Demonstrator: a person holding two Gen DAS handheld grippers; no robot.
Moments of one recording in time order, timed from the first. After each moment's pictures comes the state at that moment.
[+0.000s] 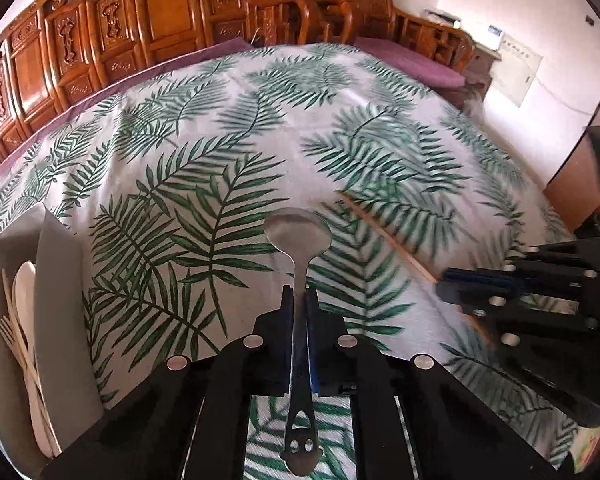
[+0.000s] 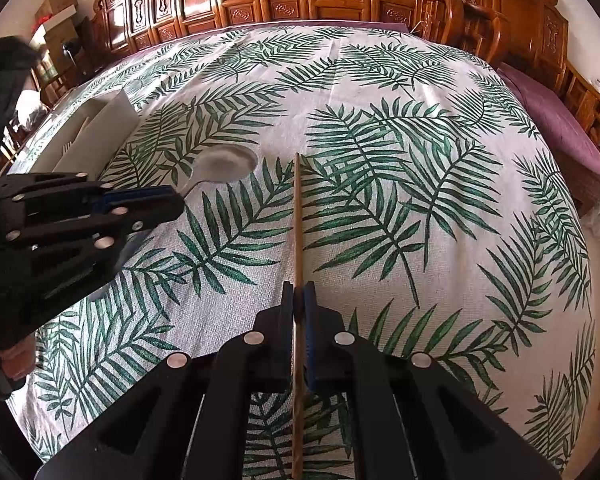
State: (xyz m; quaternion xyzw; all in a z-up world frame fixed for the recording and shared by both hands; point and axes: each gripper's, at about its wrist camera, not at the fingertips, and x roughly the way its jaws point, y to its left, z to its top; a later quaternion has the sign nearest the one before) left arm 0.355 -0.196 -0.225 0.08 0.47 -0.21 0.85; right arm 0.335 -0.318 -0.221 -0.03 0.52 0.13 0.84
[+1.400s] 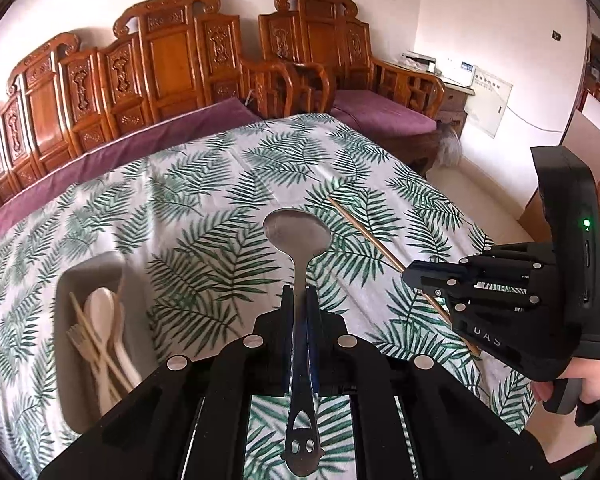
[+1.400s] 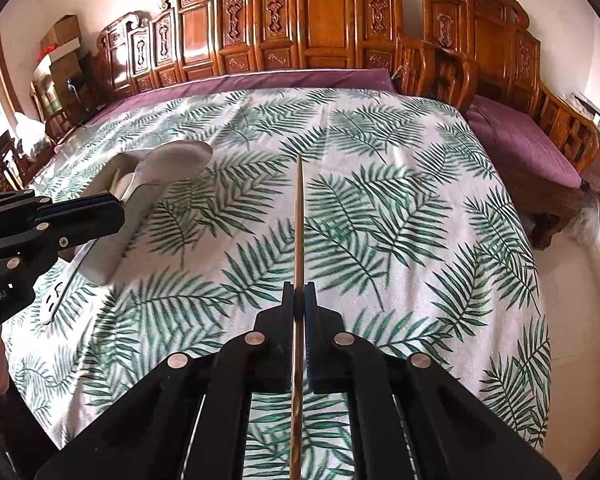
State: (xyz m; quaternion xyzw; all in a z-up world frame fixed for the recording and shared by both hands) left arm 0.288 -0.172 -0.118 0.08 0.40 -0.23 0.89; right arm 0.295 -0.319 -0.140 -0.01 0.46 0.11 0.88
